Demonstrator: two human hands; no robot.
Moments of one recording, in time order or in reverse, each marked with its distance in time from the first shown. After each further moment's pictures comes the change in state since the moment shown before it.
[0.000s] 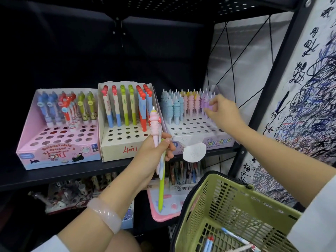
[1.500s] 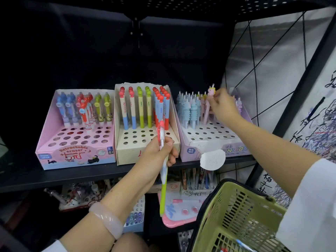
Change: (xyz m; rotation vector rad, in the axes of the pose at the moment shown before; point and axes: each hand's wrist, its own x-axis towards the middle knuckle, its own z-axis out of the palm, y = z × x) left_hand 0.001 0.005 -0.027 0.044 0.034 -0.023; right_hand 0.052 -0.020 0.049 0.243 0.053 0.005
